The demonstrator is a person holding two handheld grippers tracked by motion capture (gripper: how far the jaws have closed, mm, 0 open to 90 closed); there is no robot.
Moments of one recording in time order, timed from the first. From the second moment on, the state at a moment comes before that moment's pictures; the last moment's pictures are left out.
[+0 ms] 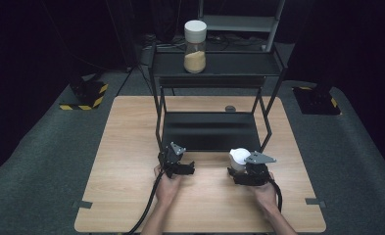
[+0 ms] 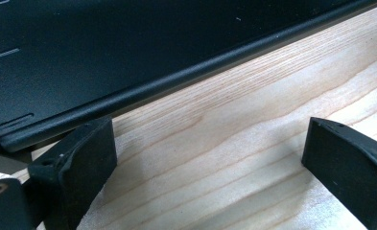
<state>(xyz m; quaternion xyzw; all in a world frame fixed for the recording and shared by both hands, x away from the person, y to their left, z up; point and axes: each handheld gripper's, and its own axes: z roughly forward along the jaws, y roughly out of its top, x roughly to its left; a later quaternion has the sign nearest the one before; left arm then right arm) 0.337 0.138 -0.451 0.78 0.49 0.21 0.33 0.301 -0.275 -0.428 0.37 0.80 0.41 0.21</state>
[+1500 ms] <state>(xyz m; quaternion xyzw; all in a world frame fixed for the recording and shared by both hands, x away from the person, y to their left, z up) 0.337 0.138 -0.451 0.78 0.50 0.21 0.33 0.317 -0.306 -0.346 0.38 0.78 0.46 0.20</state>
